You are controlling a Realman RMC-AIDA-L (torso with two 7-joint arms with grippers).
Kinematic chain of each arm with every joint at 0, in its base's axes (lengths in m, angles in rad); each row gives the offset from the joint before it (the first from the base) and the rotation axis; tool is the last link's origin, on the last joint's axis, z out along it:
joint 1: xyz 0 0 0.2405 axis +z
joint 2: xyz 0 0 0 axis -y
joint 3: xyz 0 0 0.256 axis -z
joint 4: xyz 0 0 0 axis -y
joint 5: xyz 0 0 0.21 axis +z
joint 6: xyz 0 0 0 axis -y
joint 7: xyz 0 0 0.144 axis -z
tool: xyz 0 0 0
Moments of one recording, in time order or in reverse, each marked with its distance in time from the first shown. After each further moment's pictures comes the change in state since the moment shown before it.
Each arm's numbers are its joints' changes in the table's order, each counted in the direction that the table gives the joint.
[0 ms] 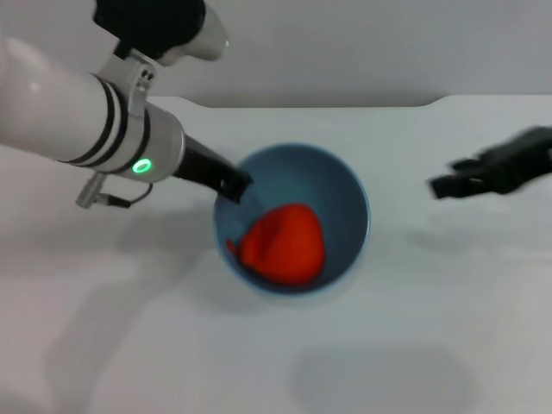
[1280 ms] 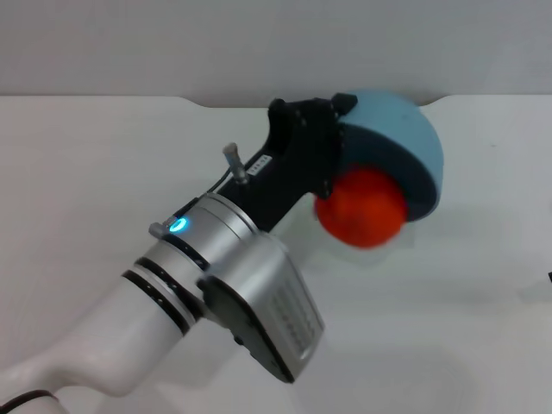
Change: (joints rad) left arm 0.372 0.014 -0.691 0.362 0.219 1.814 -0.959; right arm -0.076 0.004 -0.188 -0.075 -0.332 0.113 -0.041
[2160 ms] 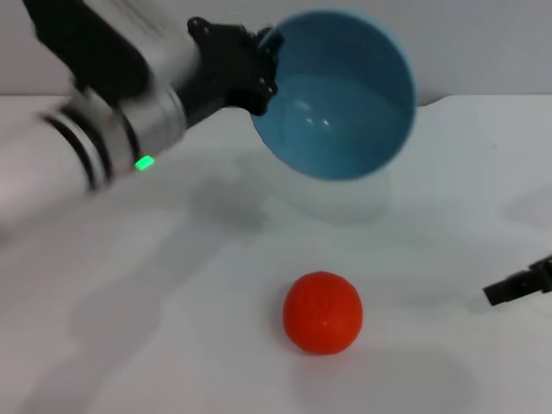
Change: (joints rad) left arm -0.016 -0.015 0.477 -0.401 -0.752 -0.914 0.126; right arm 0.039 -0.005 0.148 -0.123 0.090 -0.057 0.035
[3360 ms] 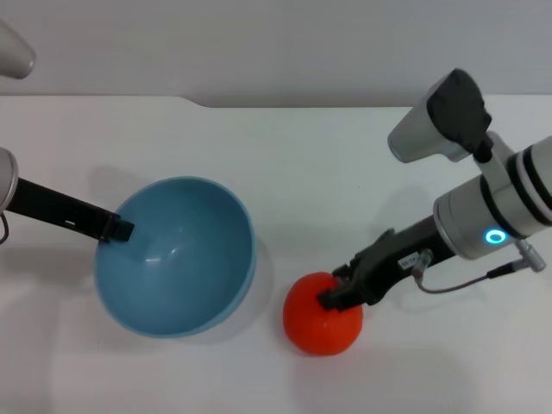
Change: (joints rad) left arm -0.256 -0.005 0.693 0.044 0.433 -1.295 0.633; right arm 0.100 -0.003 0.563 -0.253 0.348 -0.458 0.119
